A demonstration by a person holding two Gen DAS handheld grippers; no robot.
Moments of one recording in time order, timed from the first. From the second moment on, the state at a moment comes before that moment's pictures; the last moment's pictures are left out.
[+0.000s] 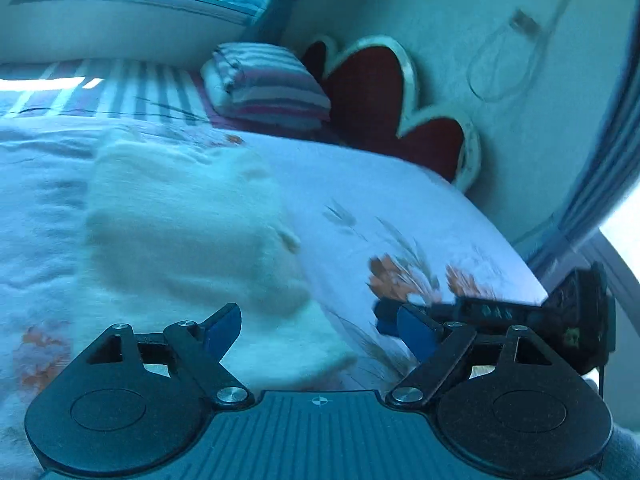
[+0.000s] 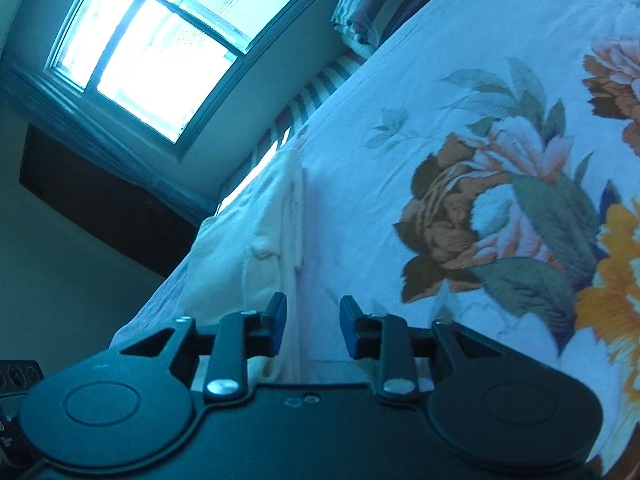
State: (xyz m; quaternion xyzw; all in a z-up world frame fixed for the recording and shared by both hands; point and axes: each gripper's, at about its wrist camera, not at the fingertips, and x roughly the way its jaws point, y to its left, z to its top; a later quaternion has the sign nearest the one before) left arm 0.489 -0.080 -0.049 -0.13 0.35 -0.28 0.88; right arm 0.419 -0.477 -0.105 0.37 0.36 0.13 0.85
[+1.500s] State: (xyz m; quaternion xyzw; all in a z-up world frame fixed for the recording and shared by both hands) left arm 0.660 -0.044 -0.099 -0.12 0.35 -0.16 0.92; right arm 0.610 -0.404 -0.095 0.13 0.36 0.12 0.92
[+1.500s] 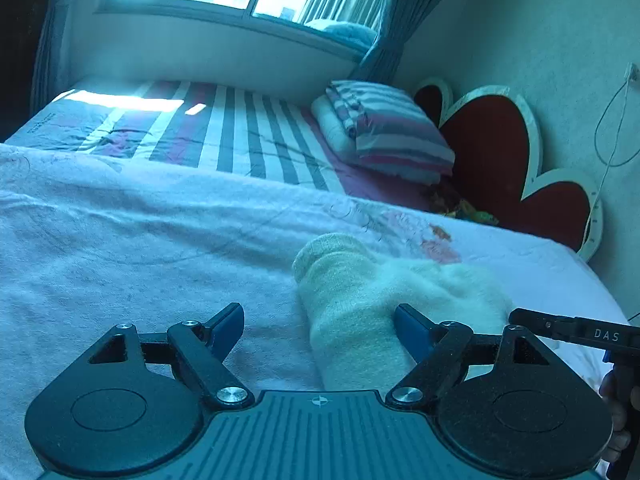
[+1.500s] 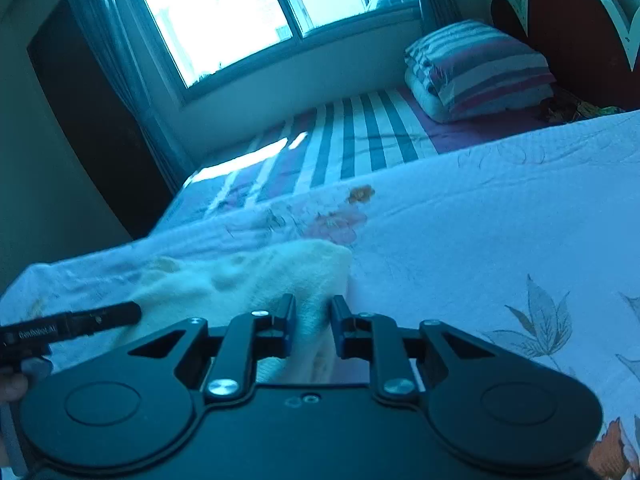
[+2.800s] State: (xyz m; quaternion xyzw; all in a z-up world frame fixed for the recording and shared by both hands) left arm 0.500 -0.044 -0.090 -0.08 0.37 -0.17 0.91; right arm 0.487 -0.405 -0.088 0.17 0.38 0.17 0.89
